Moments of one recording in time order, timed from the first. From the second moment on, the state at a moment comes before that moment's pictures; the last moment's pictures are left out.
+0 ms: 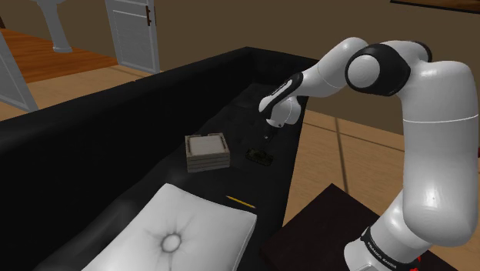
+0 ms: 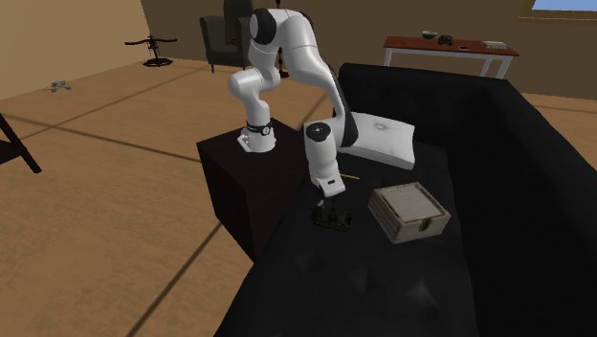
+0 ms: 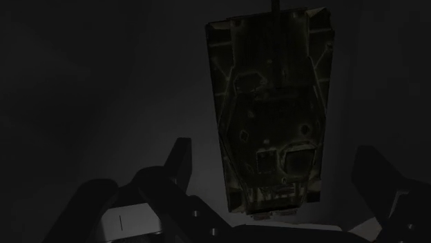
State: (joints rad) arm 0.03 0.53 -0.24 -2.03 0.53 2.50 -1.00
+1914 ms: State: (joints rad) arm 0.05 0.48 -0.26 -2.03 0.50 2.46 -0.97
